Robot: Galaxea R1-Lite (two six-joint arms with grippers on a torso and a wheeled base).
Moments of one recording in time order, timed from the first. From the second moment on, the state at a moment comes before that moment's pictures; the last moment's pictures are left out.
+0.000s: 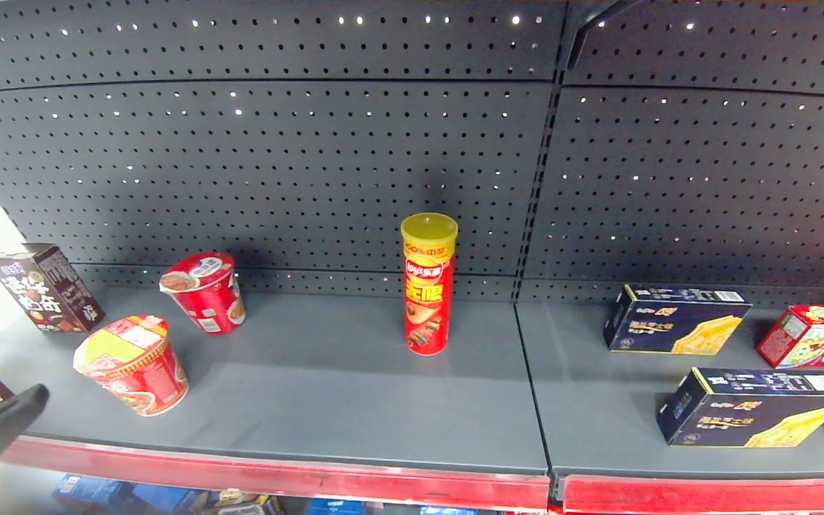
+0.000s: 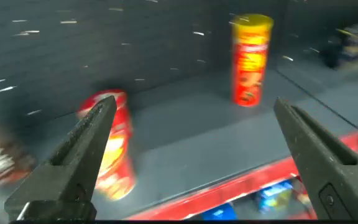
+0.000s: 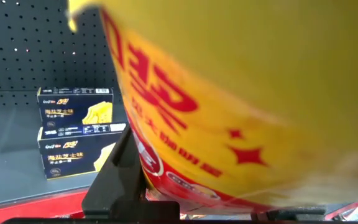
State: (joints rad) left arm -0.08 0.69 -0.53 -0.20 -0.36 0.13; right arm -0.29 0.19 -0.75 0.34 -0.15 -0.19
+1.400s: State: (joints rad) left arm -0.32 1.58 -0.76 -0.44 -0.45 0.07; right arm -0.29 0.18 -0.77 0.34 -0.23 -0.19
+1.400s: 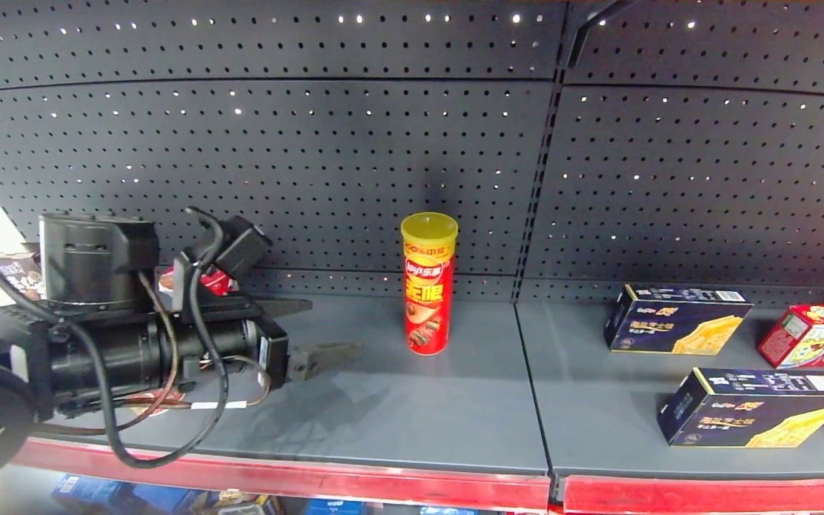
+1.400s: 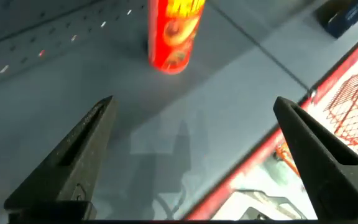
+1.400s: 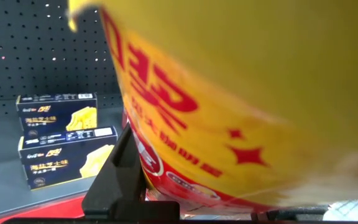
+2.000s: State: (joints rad) left arm -0.40 1.88 -1.02 -0.48 -0.46 0.06; right arm -0.29 0.18 -0.76 0.36 -0.25 -0.20
